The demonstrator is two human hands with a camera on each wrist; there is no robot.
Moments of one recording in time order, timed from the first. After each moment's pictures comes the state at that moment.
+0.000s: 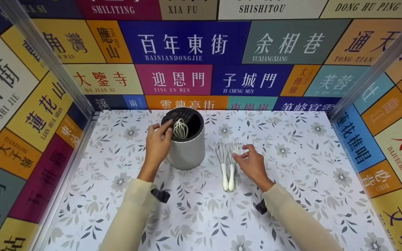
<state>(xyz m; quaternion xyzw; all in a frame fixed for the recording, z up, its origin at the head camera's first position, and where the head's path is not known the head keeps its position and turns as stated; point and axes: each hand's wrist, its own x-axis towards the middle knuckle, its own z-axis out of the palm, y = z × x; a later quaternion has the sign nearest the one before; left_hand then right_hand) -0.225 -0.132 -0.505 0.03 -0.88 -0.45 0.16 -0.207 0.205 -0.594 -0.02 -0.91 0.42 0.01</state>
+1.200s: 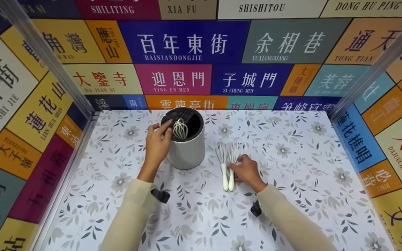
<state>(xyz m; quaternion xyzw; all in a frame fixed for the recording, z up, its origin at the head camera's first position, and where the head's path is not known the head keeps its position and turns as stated) -0.226 -0.132 -0.507 0.02 -0.88 -0.45 0.18 -0.203 0.191 -0.615 -0.11 -0.86 0.47 -0.14</state>
